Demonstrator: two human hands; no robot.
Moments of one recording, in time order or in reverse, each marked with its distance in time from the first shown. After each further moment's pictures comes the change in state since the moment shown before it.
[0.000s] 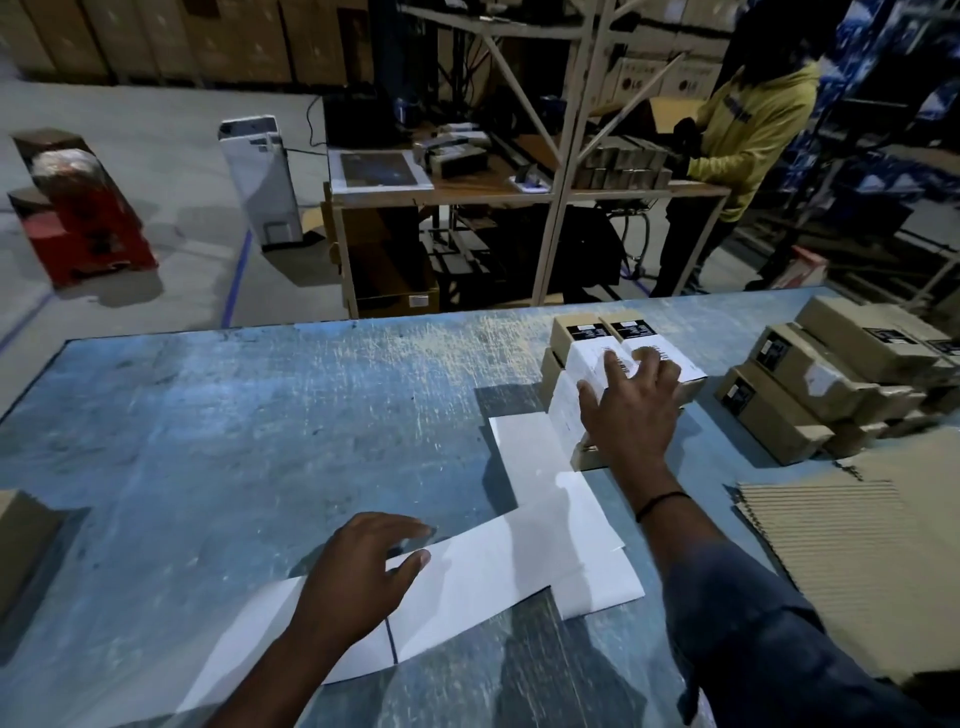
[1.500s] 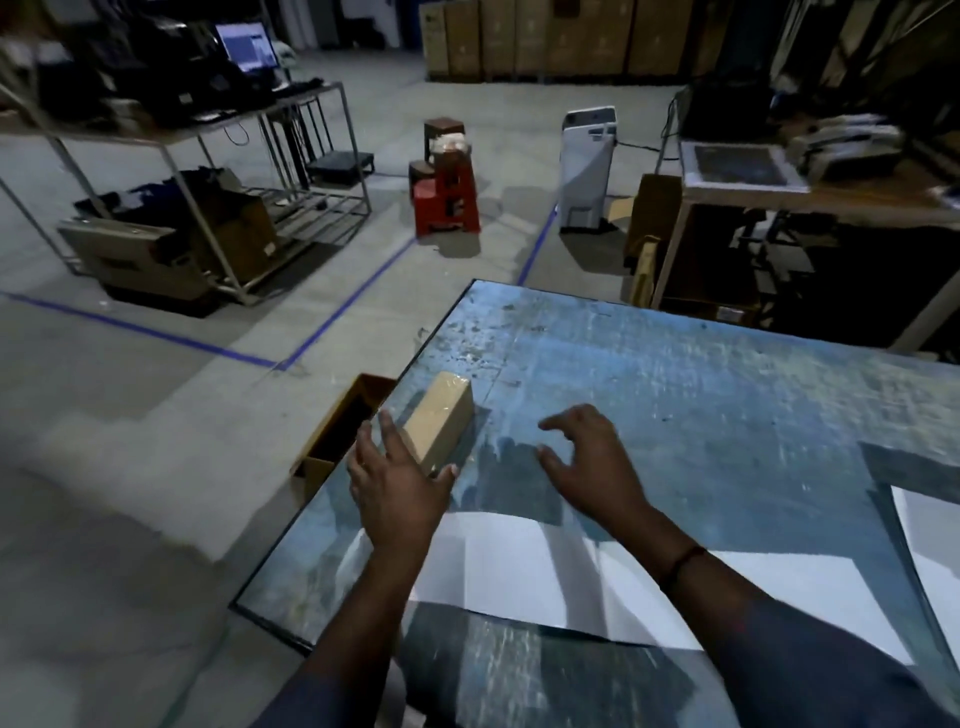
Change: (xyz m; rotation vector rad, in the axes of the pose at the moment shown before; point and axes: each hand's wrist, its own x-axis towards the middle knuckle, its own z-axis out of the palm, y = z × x) left_hand -0.139 -0.172 -0.211 0.374 0.586 -0.983; right_hand -0.190 -0.400 -0.054 0.952 -0.635 -0.665
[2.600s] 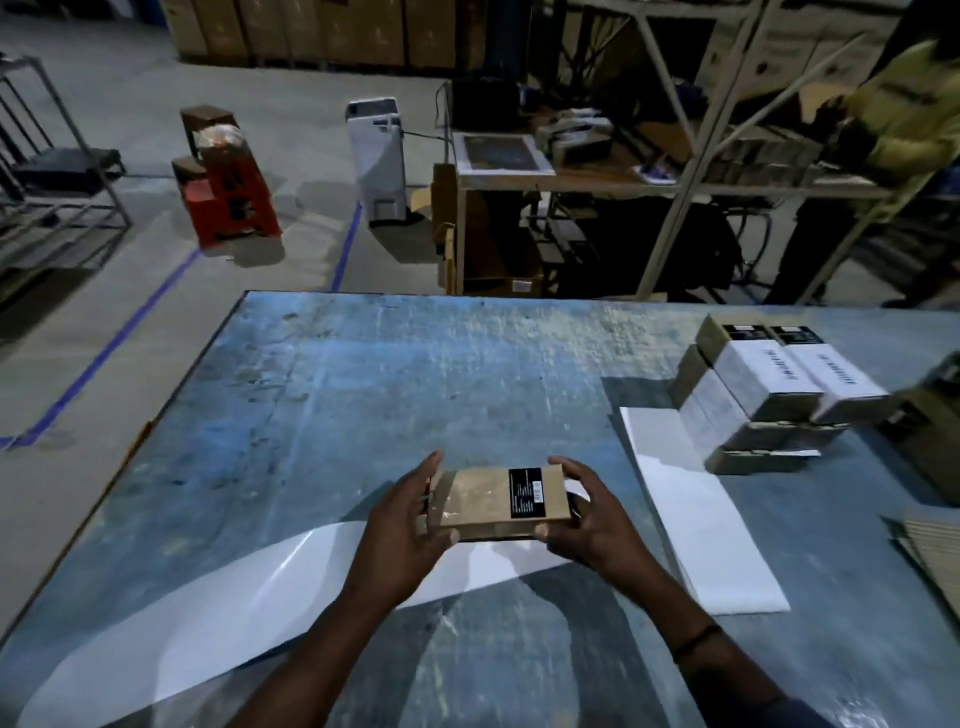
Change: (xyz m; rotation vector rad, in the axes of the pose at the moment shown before) left_hand -0.117 0.122 0.078 -0.757 -0.661 0.625; right_hand -0.181 0.143 -0.130 0.747 0.106 0.542
